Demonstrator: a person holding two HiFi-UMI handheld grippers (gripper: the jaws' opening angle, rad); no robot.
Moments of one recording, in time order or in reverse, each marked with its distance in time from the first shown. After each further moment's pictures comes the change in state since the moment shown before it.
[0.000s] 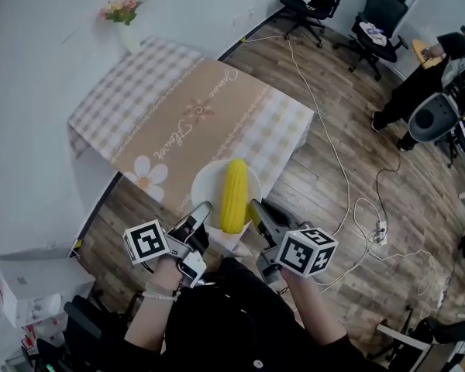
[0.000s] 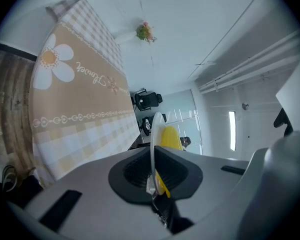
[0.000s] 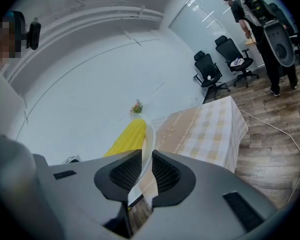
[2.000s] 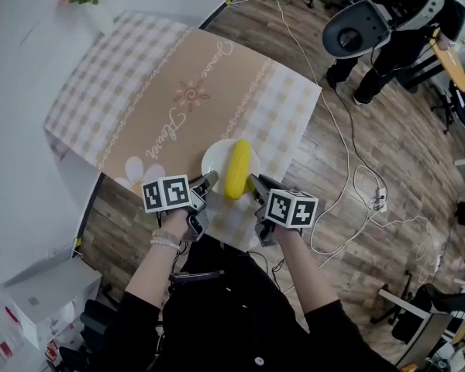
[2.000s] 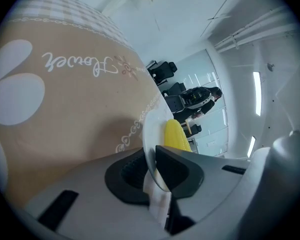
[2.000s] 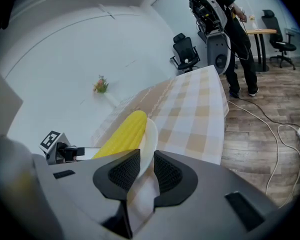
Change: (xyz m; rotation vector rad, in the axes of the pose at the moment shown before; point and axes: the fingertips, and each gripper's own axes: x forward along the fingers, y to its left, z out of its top) left arm 0.100 0.153 0.053 0.201 0.354 0.267; right arm 0.124 -0.127 -0.055 0.100 0.206 -0.288
